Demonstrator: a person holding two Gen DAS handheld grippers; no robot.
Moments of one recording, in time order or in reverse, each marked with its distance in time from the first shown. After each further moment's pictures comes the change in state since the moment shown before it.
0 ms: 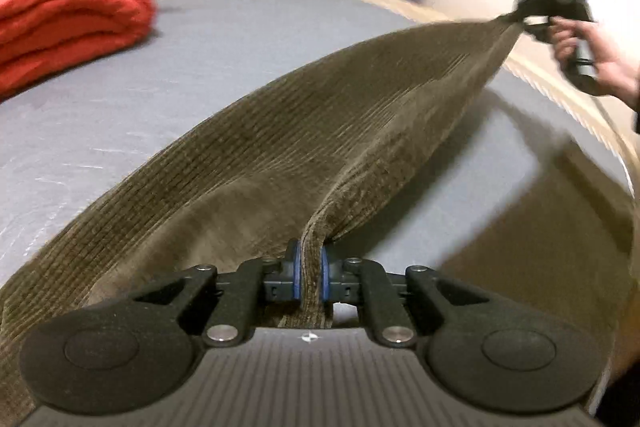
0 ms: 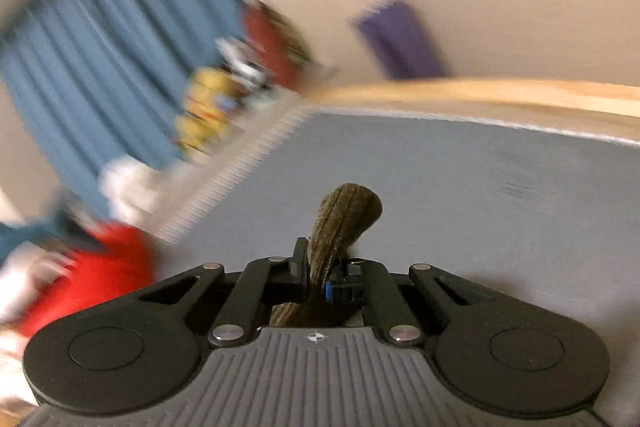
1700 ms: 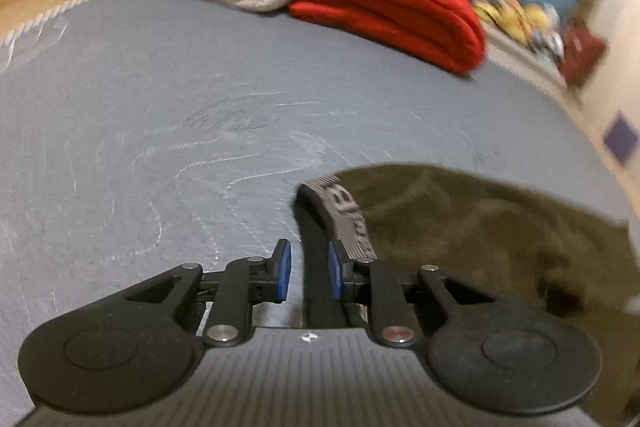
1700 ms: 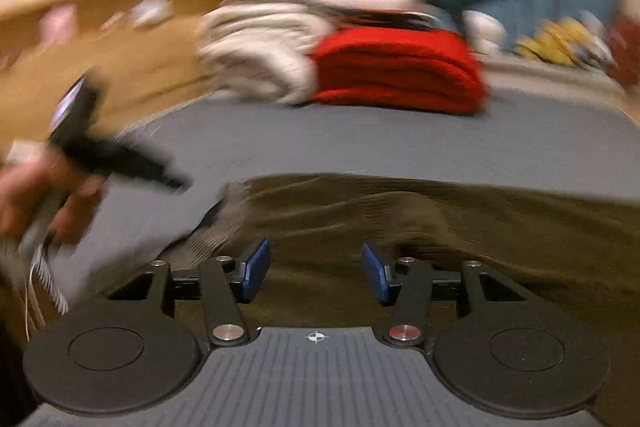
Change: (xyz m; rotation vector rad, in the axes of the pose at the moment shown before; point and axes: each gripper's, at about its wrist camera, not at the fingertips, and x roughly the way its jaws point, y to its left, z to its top) left arm -0.234 0.194 -0.201 -0.756 -0.163 0.460; right arm -0.318 0.247 -0.442 -0.928 0.216 0.678
